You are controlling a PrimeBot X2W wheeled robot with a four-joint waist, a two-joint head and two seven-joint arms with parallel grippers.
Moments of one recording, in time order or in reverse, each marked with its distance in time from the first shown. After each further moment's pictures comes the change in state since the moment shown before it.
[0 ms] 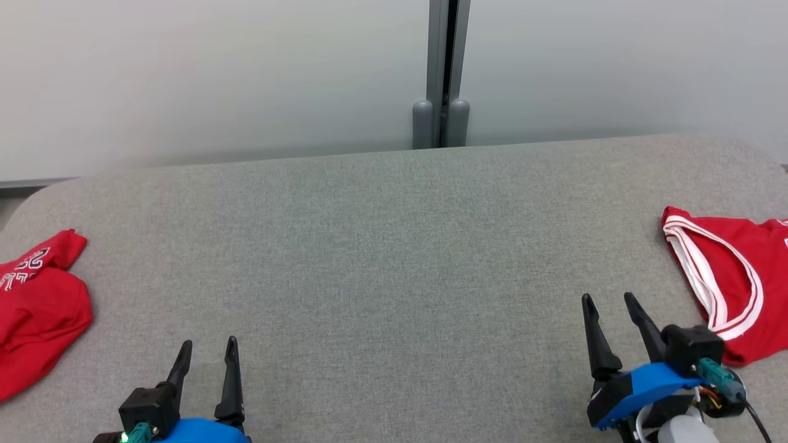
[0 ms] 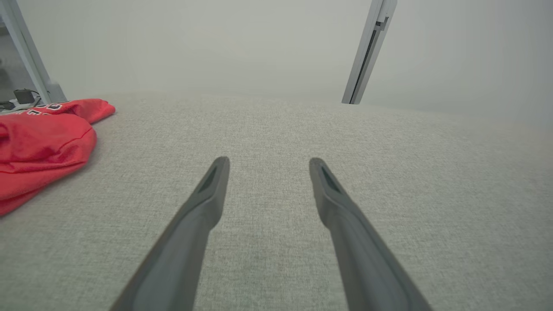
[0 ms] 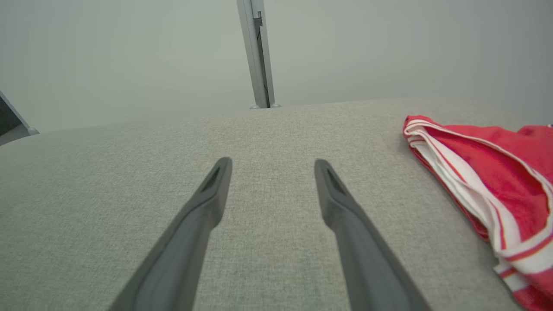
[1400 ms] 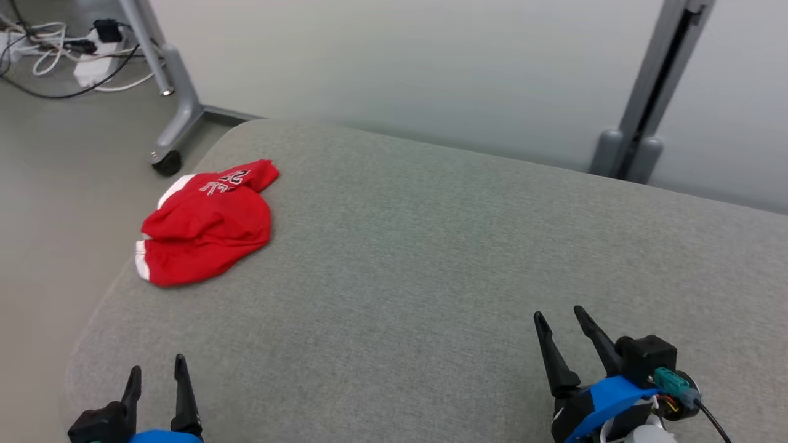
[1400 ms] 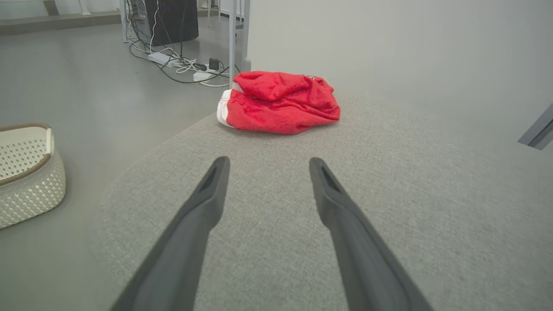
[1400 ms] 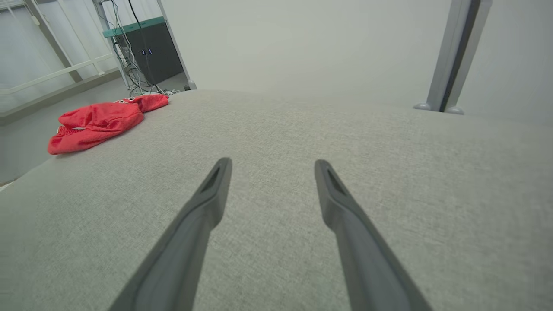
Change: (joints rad) left arm 0.005 -0.020 0.156 0.054 0.000 0.000 0.000; right arm 0.028 0.000 0.146 0.001 0.049 0.000 0.000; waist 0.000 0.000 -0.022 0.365
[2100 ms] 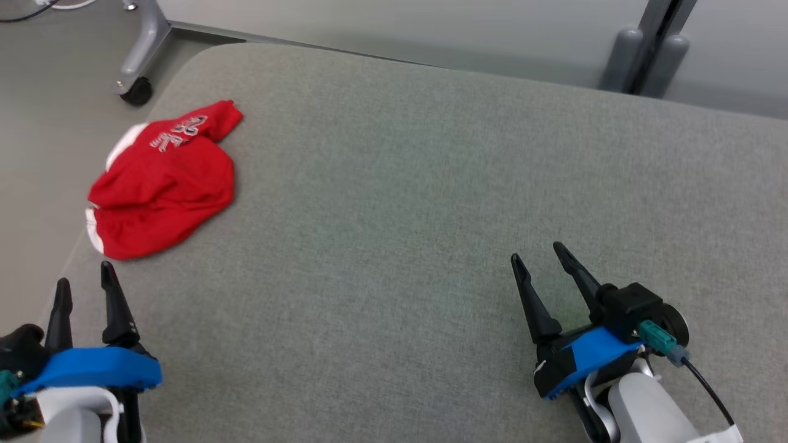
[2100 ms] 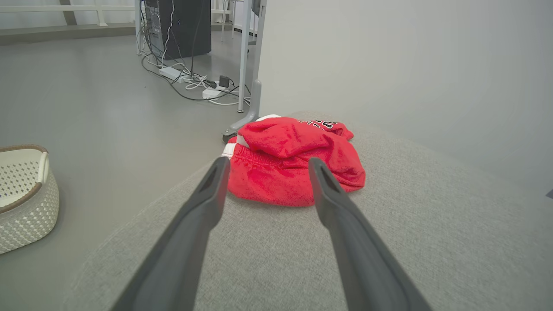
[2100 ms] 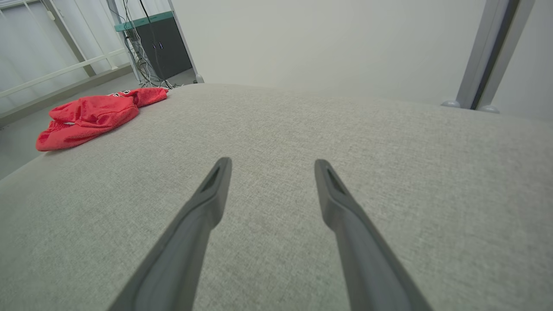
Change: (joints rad) left arm -0.179 0.079 0.047 -0.019 -0.183 0.000 0.000; right arm -0.108 0.001 0.068 -0.070 -0.050 0.000 0.000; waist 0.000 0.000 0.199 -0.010
